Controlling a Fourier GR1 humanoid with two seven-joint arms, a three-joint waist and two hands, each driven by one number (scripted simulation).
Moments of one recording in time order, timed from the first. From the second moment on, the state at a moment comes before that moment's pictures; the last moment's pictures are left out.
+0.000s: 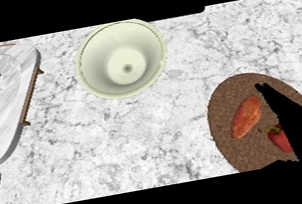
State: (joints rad) left arm -0.24 0.47 0.05 -1.45 0.33 0.17 -0.08; right arm -0.02 -0.47 0.42 -2.15 0.55 0.15 1.10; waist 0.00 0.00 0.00
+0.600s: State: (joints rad) left arm -0.24 0.43 0.10 -1.46 0.28 0.13 -0.05; right arm 0.03 -0.37 0.36 -2.00 0.65 0.14 0.95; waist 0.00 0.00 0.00
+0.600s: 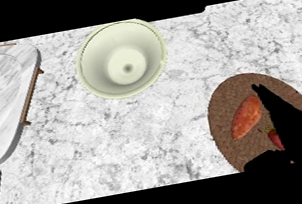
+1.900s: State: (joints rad) left arm -0.24 0.35 0.20 -1.47 0.19 0.04 -0.03; right arm -0.01 -0.20 0.22 -1.67 0.77 0.17 0.76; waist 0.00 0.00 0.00
